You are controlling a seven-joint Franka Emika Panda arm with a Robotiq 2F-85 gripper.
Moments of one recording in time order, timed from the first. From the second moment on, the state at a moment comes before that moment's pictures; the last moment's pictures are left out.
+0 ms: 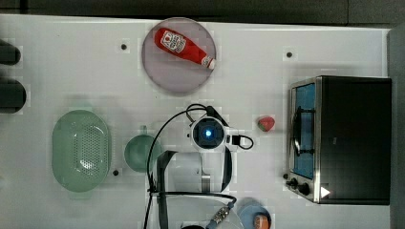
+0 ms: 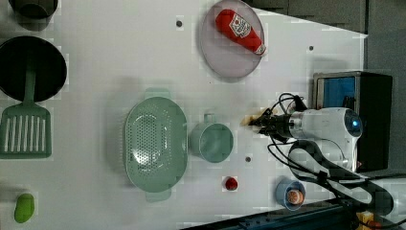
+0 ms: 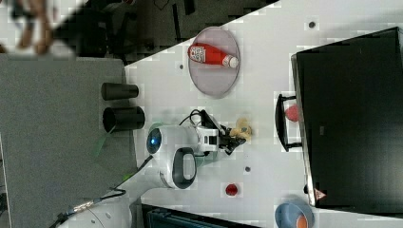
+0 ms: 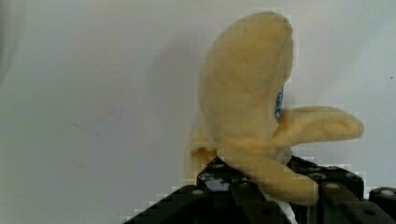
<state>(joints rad) -0.01 0.36 0.00 -2.47 -0.03 1.18 0.10</state>
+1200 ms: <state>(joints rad) -0.04 -0.17 -0.02 -2.00 -0.02 0.27 0.10</state>
